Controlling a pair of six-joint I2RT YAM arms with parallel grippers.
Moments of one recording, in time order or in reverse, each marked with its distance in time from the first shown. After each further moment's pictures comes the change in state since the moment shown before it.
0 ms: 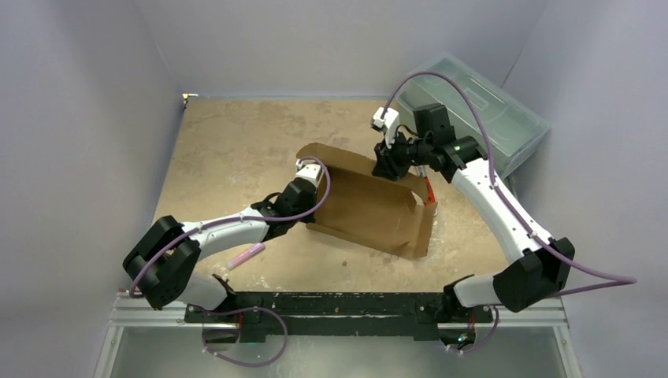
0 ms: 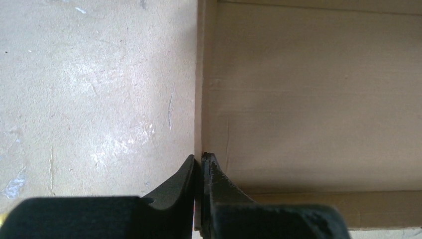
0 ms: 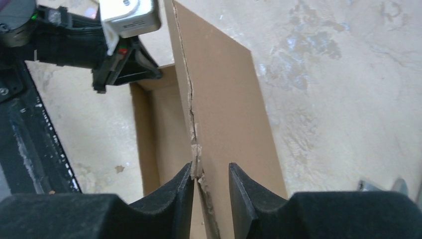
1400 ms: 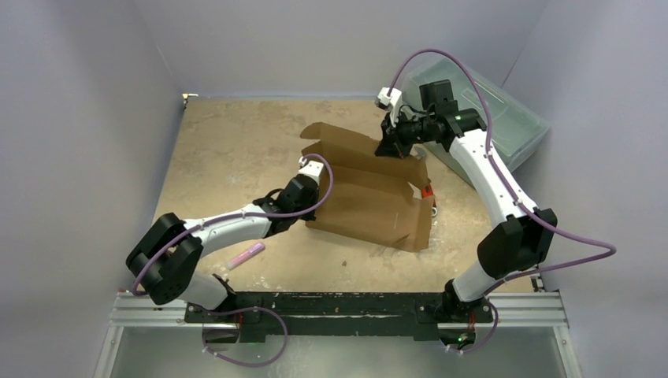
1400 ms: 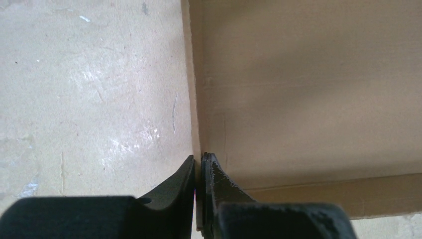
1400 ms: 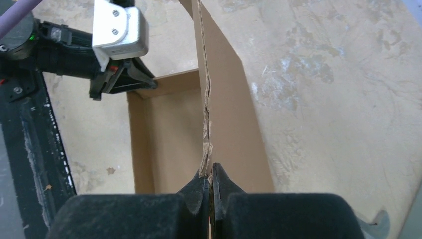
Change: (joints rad) left arm 0.000 0.015 0.033 -0.036 -0.002 0.037; right arm -0.129 0.210 0.243 -0.107 -0.172 -0.132
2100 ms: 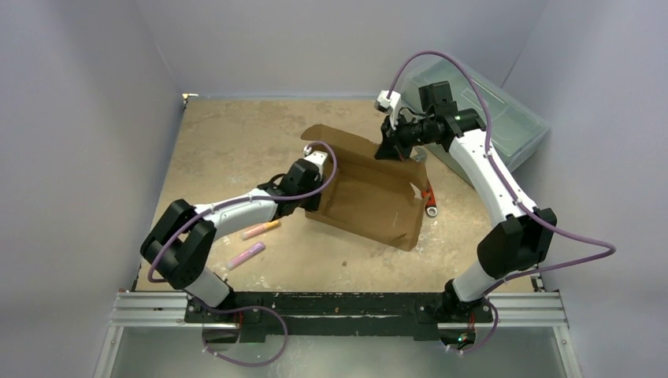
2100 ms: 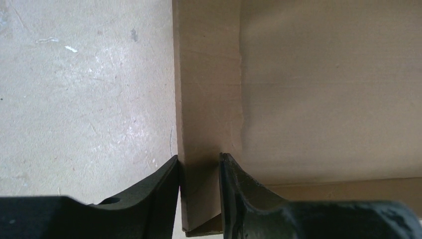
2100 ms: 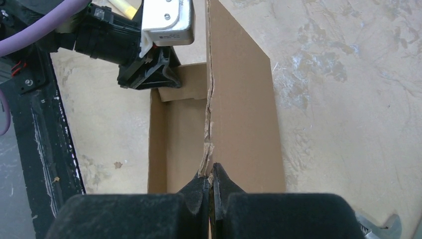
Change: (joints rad) left arm 0.084 0.116 0.140 -0.059 0.121 0.056; right arm 0.000 0.003 -0.004 -0.044 -0.041 -0.030
